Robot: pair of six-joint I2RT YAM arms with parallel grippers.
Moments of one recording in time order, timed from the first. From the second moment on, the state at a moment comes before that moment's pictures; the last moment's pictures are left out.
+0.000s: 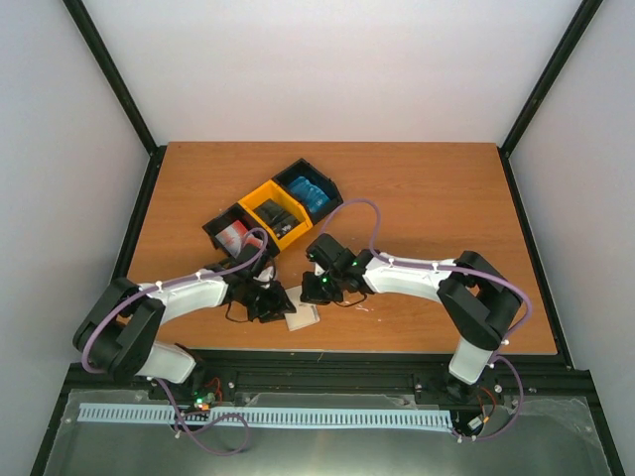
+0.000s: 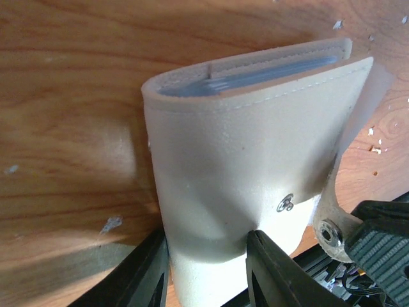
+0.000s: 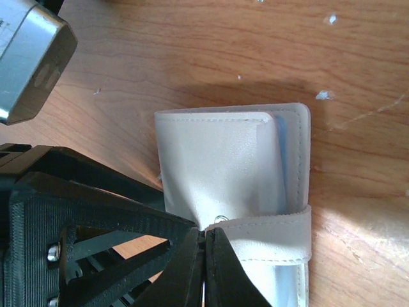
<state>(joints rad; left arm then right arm) -0.56 1.41 0.57 -0.38 0.52 -0.91 0.92 1.73 1.02 -0.31 -0.35 0.85</state>
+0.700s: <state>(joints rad) -0.56 1.37 0.46 -0.20 0.54 -0.91 0.96 1.80 1.09 -0.39 -0.22 0.83</state>
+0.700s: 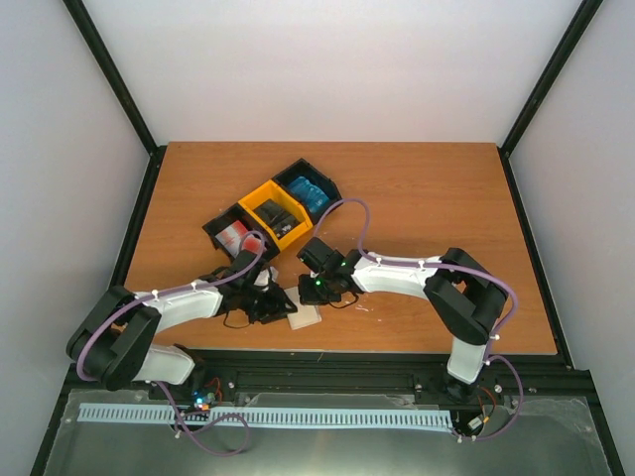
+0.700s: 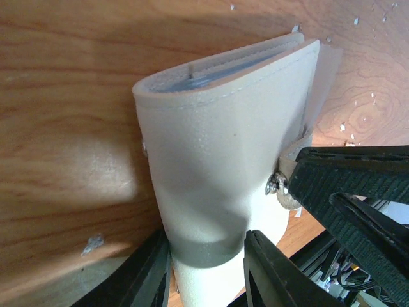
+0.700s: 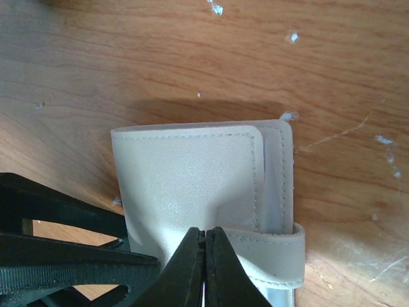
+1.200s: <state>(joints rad) -0.56 1.35 0.42 -0.14 0.54 -0.93 0.96 1.82 1.09 -0.37 -0.23 0.83</state>
